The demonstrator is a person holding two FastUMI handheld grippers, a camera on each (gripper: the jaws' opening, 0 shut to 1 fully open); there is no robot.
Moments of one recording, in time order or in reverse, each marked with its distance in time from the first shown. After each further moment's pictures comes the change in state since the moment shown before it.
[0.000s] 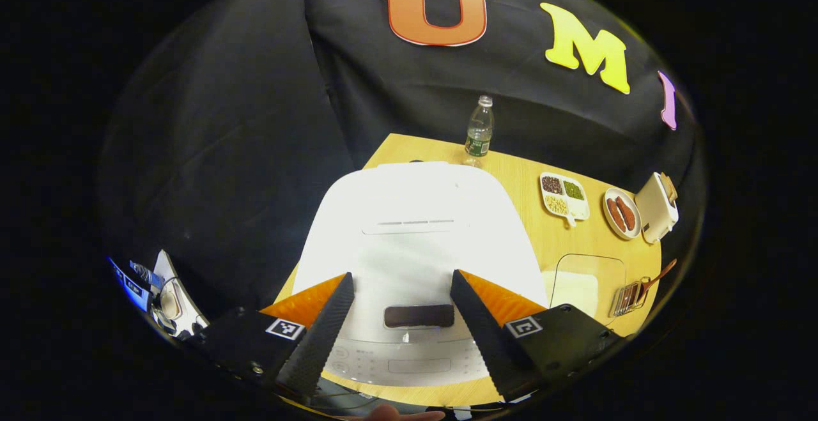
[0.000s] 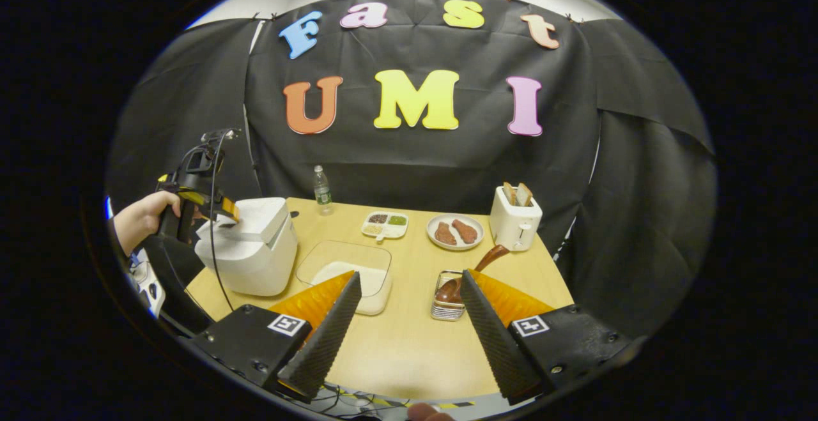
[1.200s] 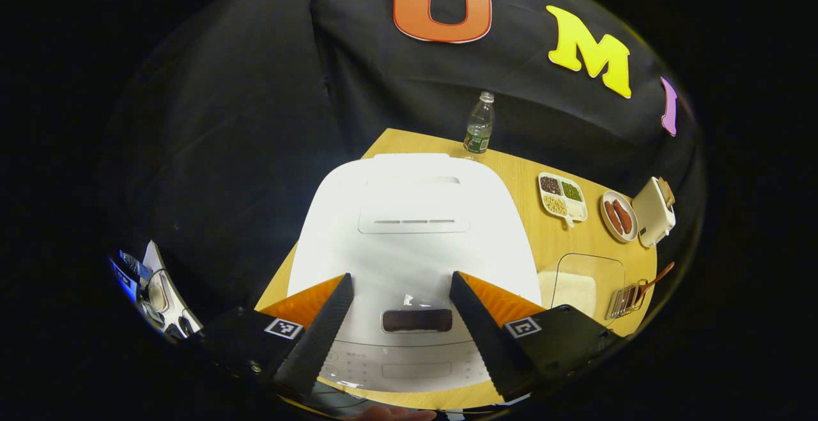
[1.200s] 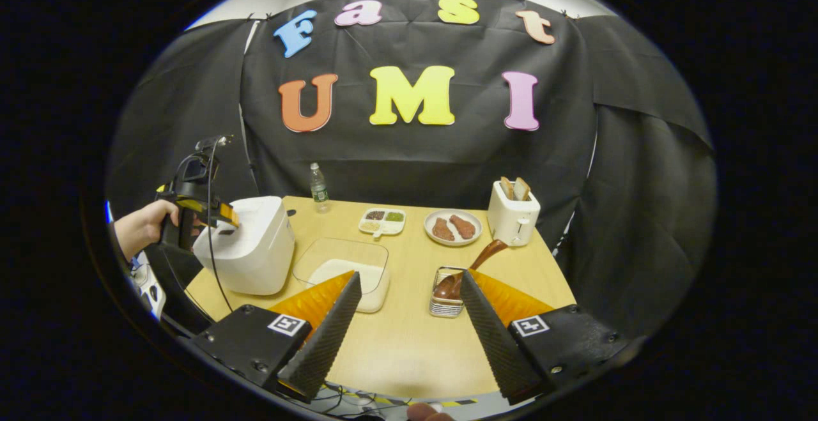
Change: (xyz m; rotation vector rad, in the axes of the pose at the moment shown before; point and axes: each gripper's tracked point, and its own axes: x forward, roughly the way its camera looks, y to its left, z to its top) left arm 0.014 -0.004 0.001 -0.017 -0.025 -0.019; right arm 0.002 -0.006 -0.001 0.016 0.005 -0.013
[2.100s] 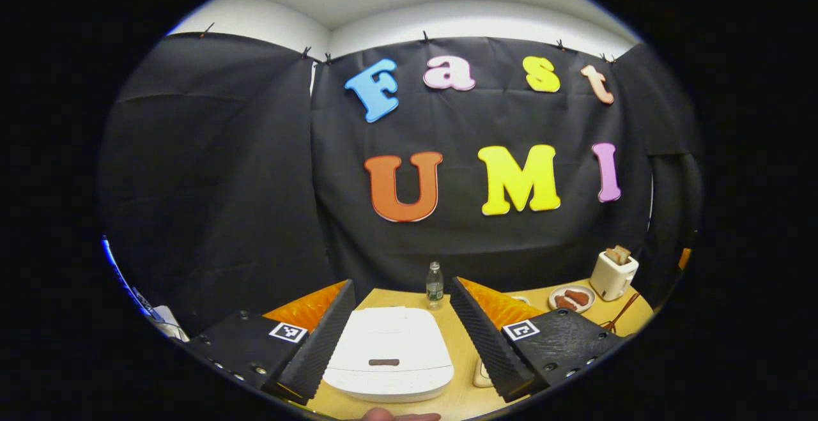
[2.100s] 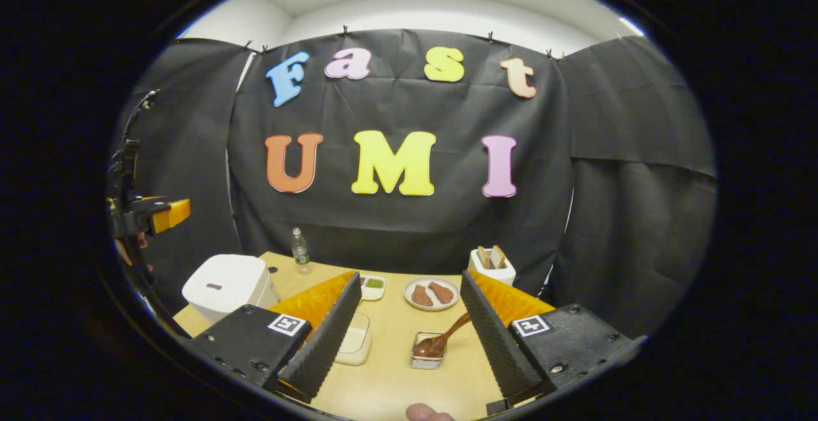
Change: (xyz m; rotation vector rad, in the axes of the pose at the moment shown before) left arm -0.257 -0.053 0.101 0.088 -0.831 -0.059; right arm -0.025 -0.019 0.120 -0.010 -0.319 -0.100
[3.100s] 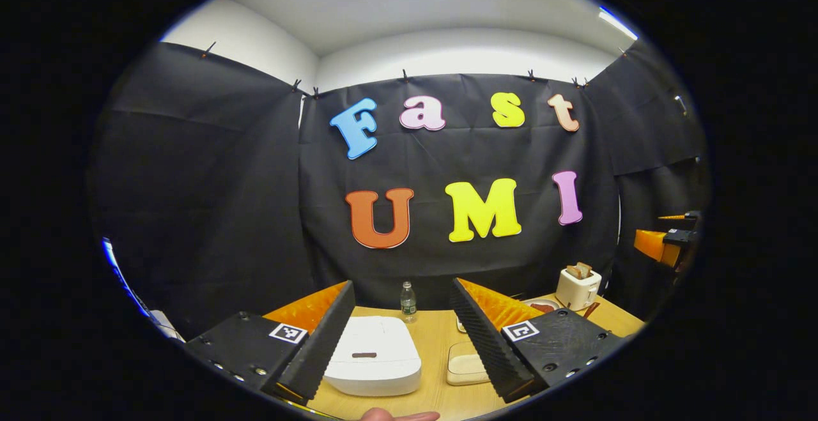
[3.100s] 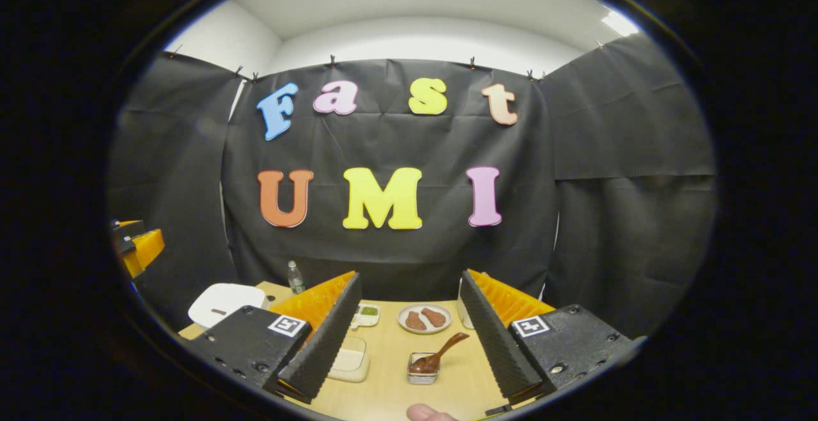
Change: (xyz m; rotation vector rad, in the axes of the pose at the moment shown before) left arm -0.085 -0.025 0.030 0.001 -0.093 -0.088; right arm -0.030 -0.014 0.036 0.034 -0.105 -0.021
